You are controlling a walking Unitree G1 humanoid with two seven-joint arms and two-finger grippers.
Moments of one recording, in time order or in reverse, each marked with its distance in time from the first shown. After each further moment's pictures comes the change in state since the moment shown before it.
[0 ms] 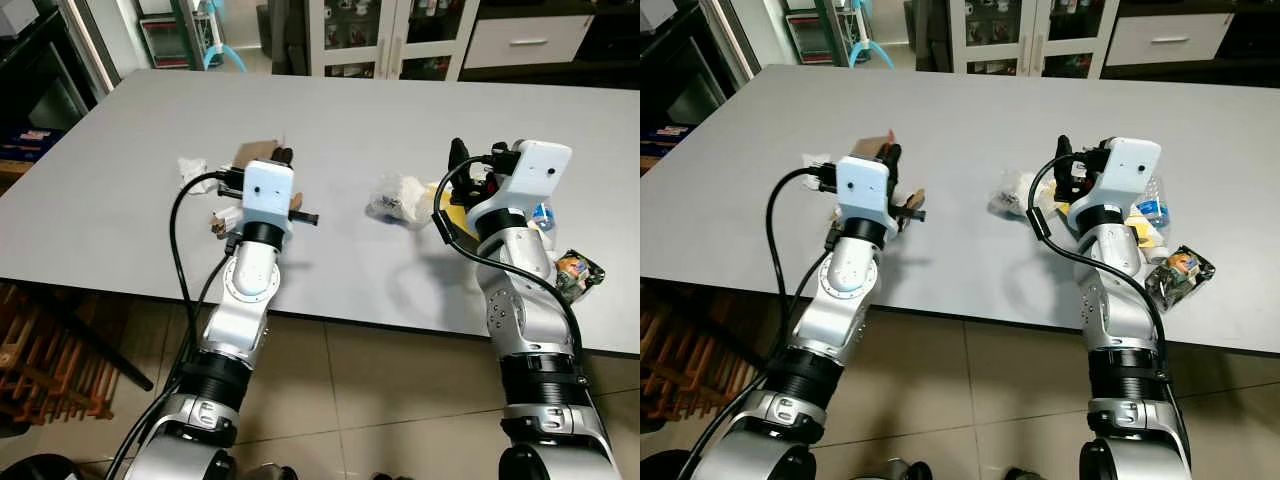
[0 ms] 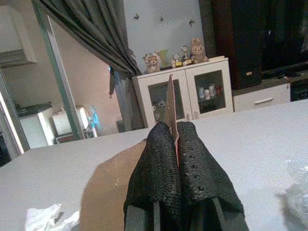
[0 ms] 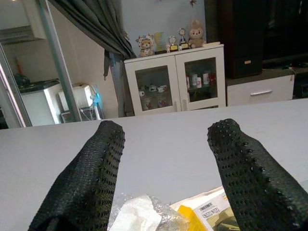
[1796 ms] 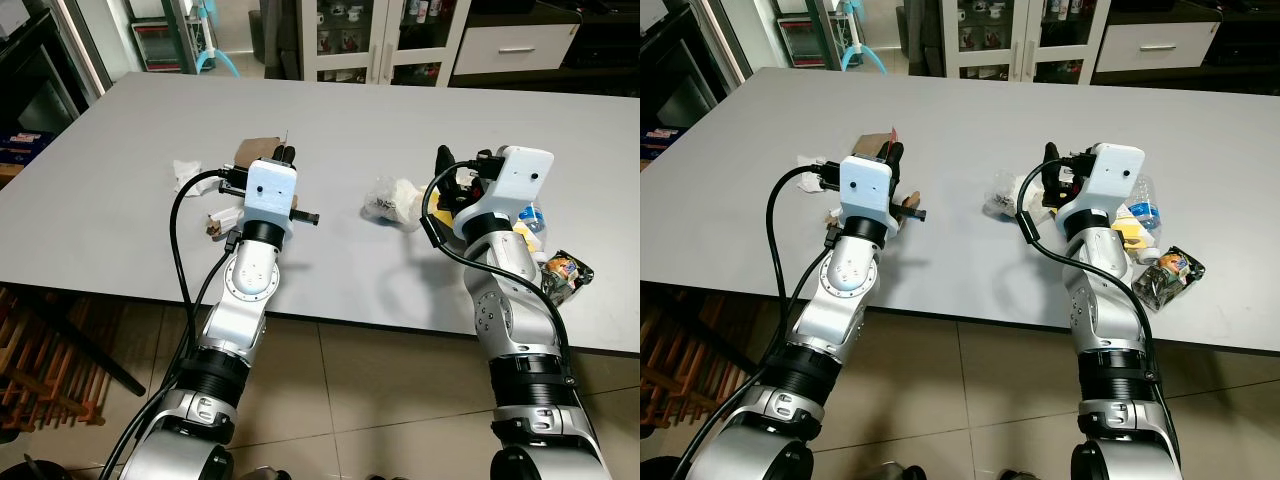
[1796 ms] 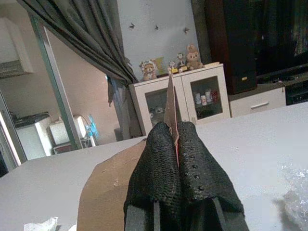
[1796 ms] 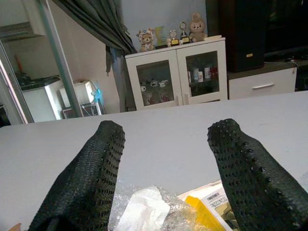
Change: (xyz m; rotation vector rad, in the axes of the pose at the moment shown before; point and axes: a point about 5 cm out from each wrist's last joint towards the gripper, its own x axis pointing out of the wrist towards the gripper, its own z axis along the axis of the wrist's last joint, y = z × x) left arm 0.002 0.002 0.001 0.034 -0.021 -0.013; right arm -0.001 0.009 -0.009 0.033 0.033 -0.001
